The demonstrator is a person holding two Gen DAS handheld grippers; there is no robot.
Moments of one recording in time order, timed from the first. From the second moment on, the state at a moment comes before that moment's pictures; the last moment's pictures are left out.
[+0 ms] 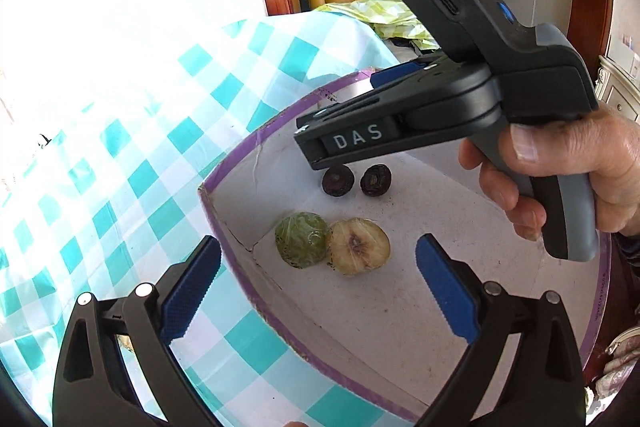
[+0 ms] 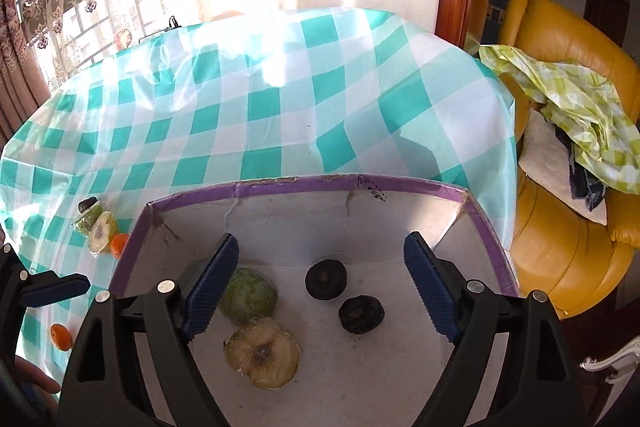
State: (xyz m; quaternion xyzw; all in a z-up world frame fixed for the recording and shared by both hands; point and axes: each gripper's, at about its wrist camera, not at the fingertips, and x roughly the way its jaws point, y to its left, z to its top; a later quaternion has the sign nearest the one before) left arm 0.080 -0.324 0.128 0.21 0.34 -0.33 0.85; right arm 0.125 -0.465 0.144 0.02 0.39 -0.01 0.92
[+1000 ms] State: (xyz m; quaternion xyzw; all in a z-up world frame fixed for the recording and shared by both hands) left arm 0.149 -0.122 0.154 0.00 0.32 -0.19 0.93; right arm 0.084 -0.356 0.220 0.03 0.30 0.07 0.95
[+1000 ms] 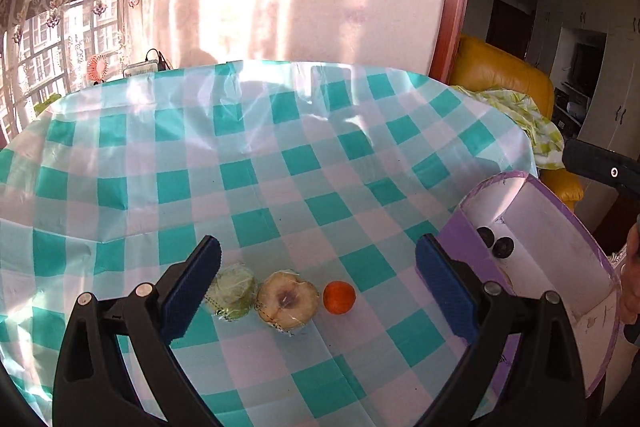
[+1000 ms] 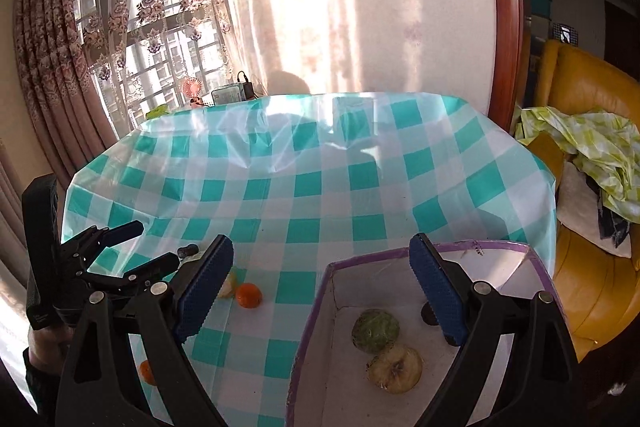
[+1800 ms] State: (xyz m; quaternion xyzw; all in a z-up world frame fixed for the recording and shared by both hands) left arm 0.201 0.017 0.097 -0.21 0.35 -0.09 0.91; right arm 0.085 -0.227 0.152 0.02 0.34 0.13 0.93
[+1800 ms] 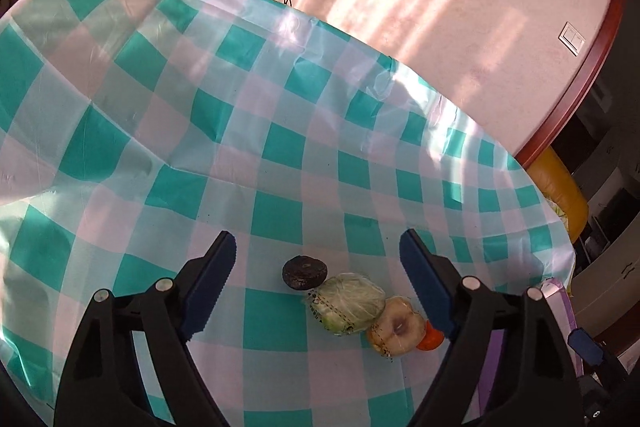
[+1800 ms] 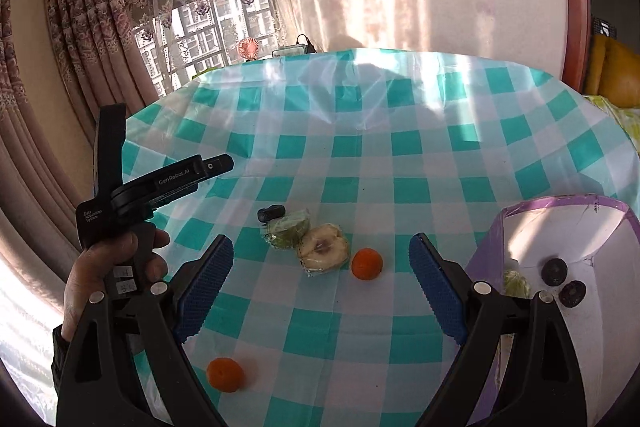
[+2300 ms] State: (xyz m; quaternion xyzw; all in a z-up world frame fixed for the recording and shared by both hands) left arm 0.239 -0.004 0.024 -0.20 0.43 -0.12 0.87; right arm 0.121 -0.199 0.089 -0.04 0.38 0.10 0.92
